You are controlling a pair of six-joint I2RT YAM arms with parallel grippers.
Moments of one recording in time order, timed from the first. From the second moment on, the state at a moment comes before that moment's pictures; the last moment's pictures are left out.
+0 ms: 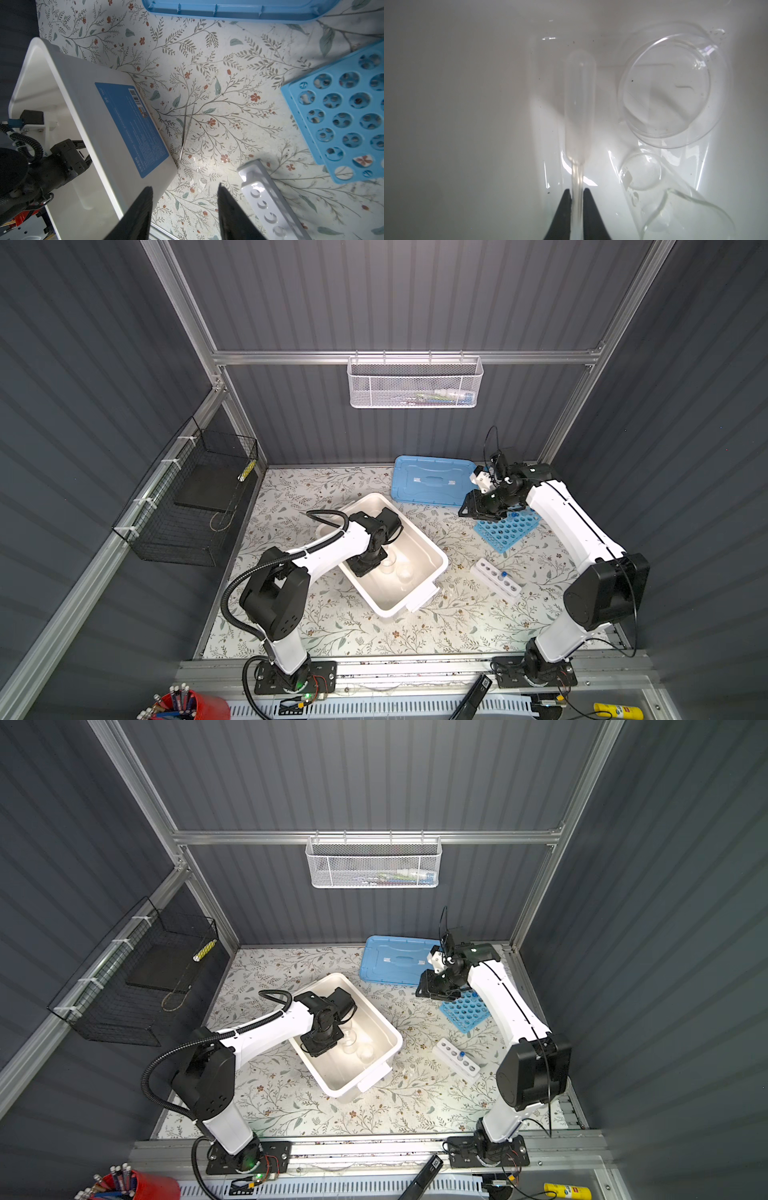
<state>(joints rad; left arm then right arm) -0.70 1.73 1.28 -1.07 -0.21 -1.29 0.24 1.67 1.63 -1.14 -0.37 0.23</state>
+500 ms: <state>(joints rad) -0.69 1.73 1.25 -1.03 -0.20 -1.28 0.24 1.69 1.63 -1.14 -0.37 0.23</state>
